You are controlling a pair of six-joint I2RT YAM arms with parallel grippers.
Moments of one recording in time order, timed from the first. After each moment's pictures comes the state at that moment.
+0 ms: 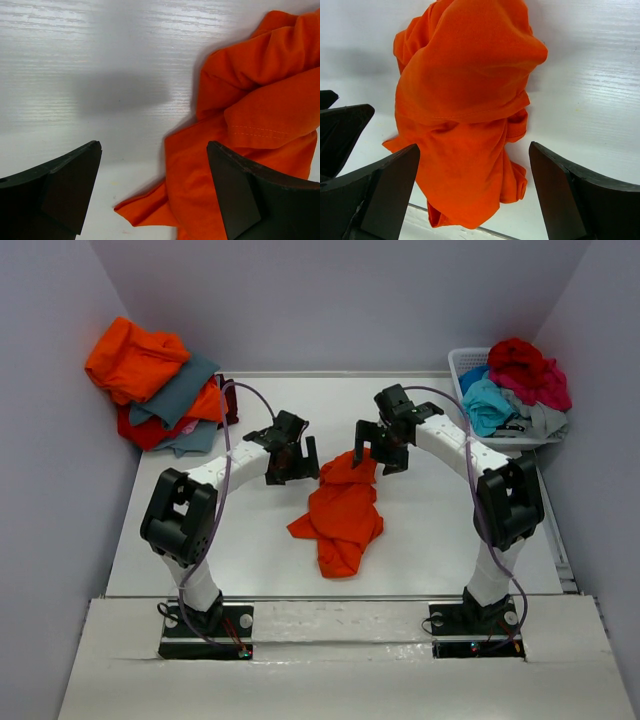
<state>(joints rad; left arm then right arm) -0.51 1.75 1.22 -0.51 -0.03 -0.59 0.46 1.86 1.54 -0.81 -0.16 0.56</state>
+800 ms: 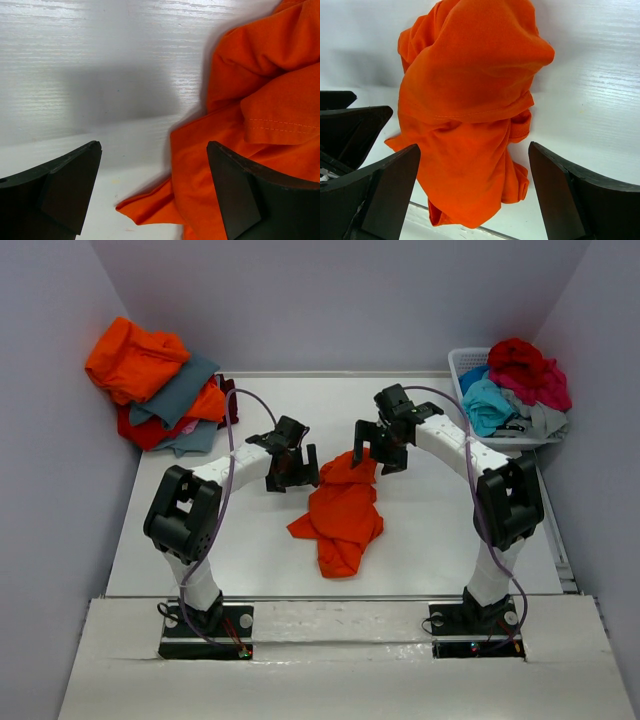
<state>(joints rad) -0.51 1.77 1.19 -0.51 0.01 -0.58 0.46 1.86 1.54 -0.80 -0.17 0.56</state>
